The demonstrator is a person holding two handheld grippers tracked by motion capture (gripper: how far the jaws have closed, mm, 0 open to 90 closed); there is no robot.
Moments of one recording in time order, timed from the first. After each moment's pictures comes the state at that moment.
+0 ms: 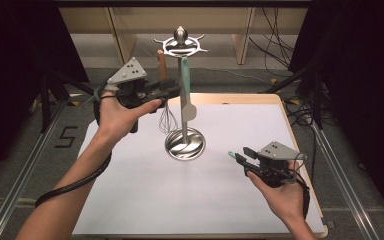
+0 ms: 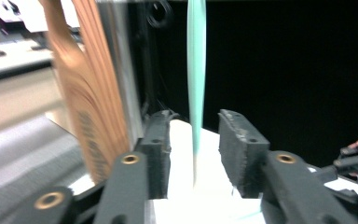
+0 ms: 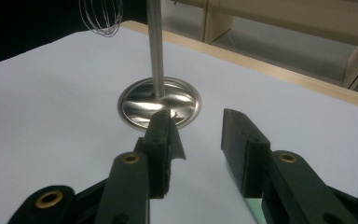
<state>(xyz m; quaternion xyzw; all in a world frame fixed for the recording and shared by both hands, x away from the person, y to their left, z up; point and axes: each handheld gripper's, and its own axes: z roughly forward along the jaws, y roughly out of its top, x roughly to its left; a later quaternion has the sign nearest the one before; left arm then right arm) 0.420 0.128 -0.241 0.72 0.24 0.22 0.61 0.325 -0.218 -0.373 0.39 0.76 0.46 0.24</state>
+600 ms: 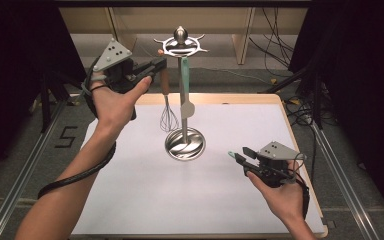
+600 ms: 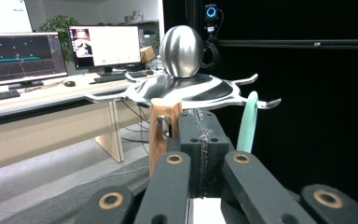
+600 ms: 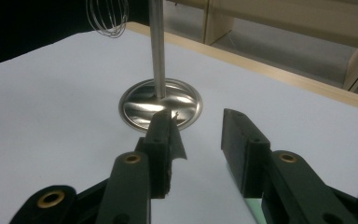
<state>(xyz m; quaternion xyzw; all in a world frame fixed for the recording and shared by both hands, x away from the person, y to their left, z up) 0.420 0.130 -0.212 0.65 0.30 0.29 0.63 0.325 -0.217 -0.372 0.39 0.76 0.46 0.25</state>
